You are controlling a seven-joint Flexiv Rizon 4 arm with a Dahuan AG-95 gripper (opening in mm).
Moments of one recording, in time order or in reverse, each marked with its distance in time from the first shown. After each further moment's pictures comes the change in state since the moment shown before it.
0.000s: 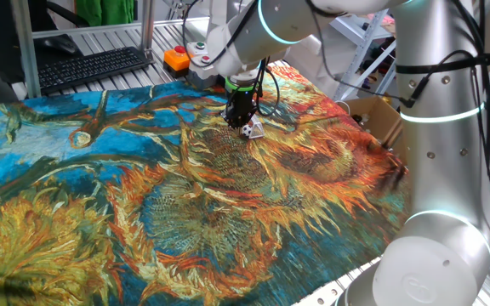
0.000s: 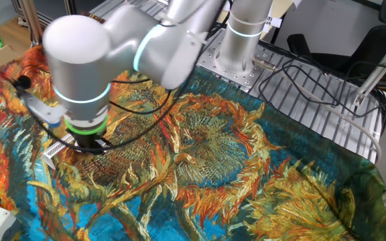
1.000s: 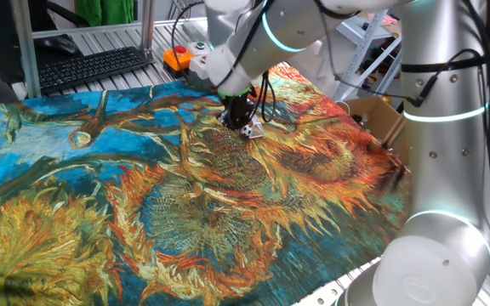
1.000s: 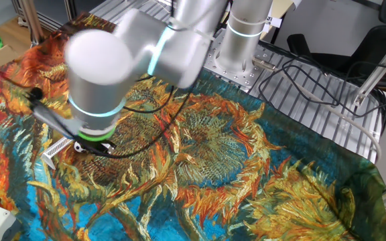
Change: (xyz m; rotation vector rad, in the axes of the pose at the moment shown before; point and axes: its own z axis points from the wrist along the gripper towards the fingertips) arm 0.003 -0.003 -0.001 0.189 -0.026 -0.131
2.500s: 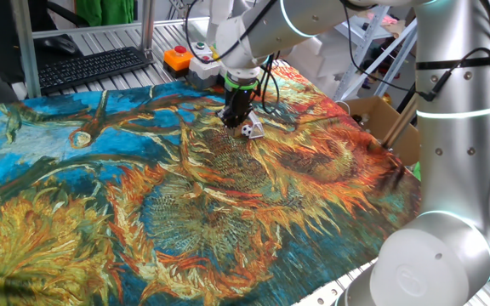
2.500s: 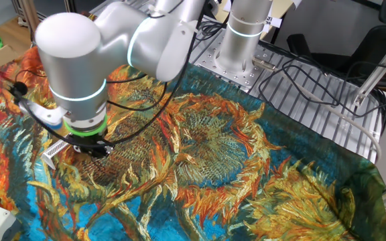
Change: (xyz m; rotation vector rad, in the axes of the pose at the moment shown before) arm -0.013 0.018 -0.002 -0.272 -0.003 0.007
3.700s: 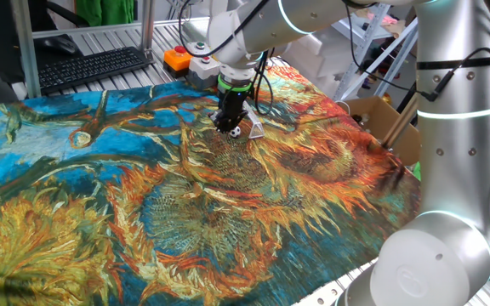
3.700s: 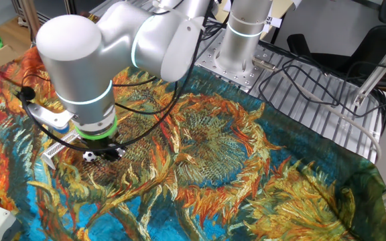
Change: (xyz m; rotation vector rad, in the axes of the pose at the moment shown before) arm 0.010 0.027 -0.002 -0.029 0.018 -0.017
